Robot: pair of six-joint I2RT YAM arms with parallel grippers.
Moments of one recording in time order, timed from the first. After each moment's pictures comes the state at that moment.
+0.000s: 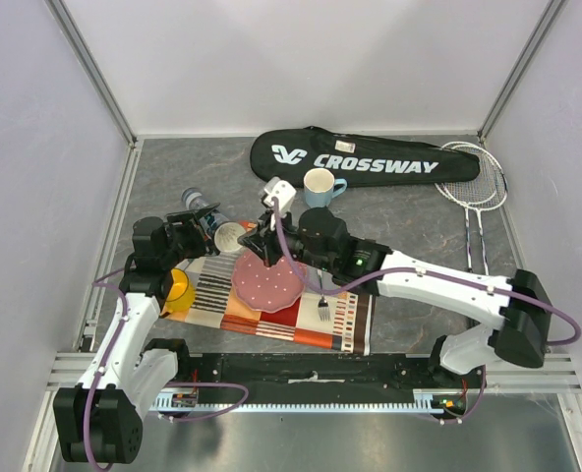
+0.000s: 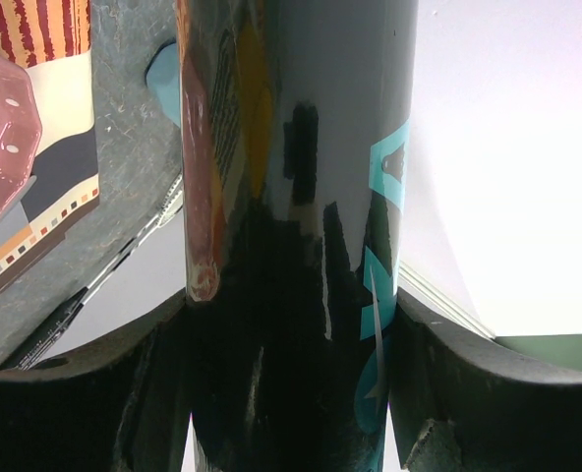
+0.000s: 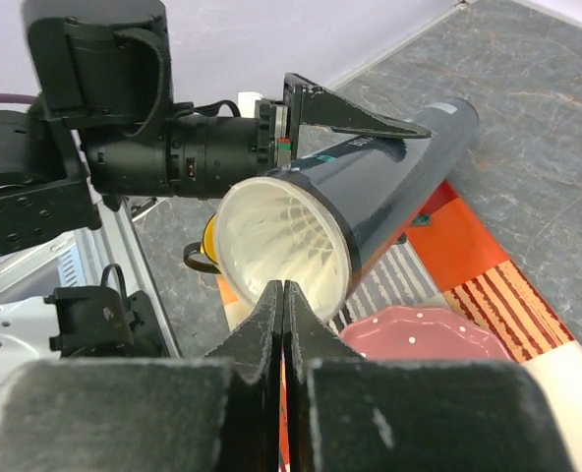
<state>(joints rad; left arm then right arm) -0.02 0.86 0.53 -0.07 0.40 -1.92 1.11 1.41 1.18 0.12 0.03 0.27</state>
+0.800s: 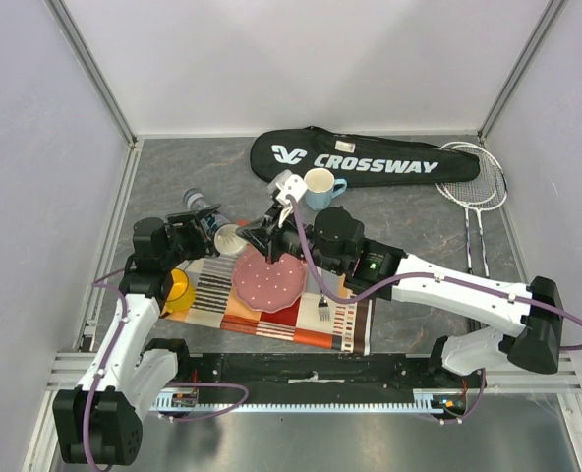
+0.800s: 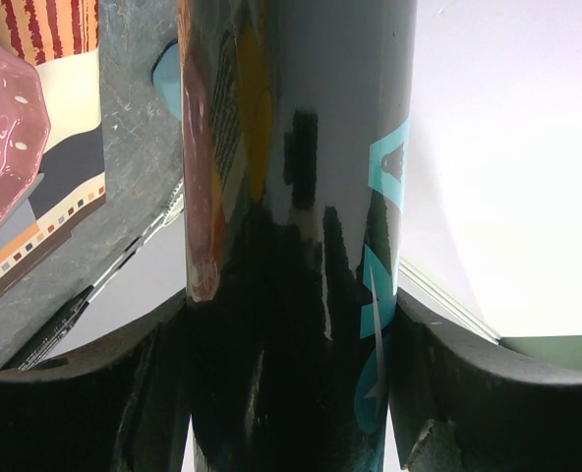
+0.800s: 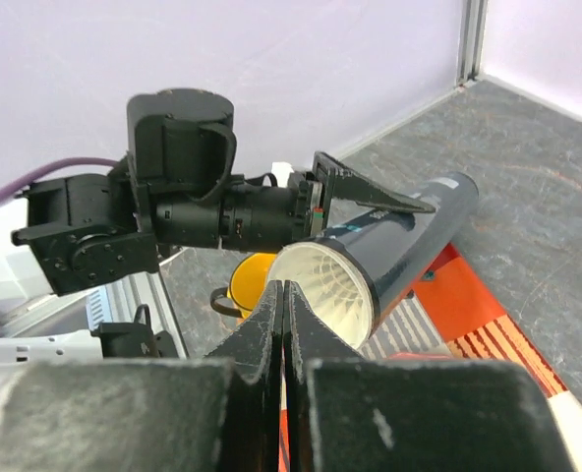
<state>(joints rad) -0.03 0.85 0.53 -0.09 0.39 -1.91 1.14 1.37 1.22 0.15 0.07 0.24</state>
